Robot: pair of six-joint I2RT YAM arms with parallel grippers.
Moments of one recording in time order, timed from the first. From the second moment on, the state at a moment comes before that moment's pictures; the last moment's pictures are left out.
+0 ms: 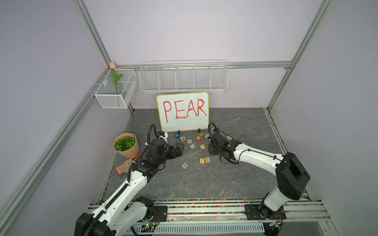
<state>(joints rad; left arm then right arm) -0.49 0.99 0.68 -0.24 0.14 -0.57 0.77 1.63 1.05 -0.47 0.27 0.62</state>
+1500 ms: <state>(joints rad) -0.58 0.96 0.71 -0.19 0.07 -0.60 0.72 1.60 0.96 -0.50 0.27 0.62</state>
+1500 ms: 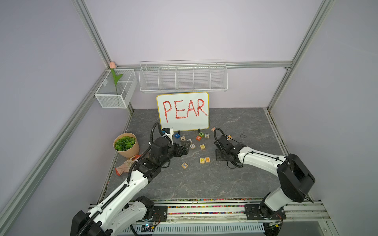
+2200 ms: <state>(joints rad) -0.58 0.97 0.70 -0.19 0.06 -0.61 0.72 1.71 0.95 -0.47 0.20 0.62</state>
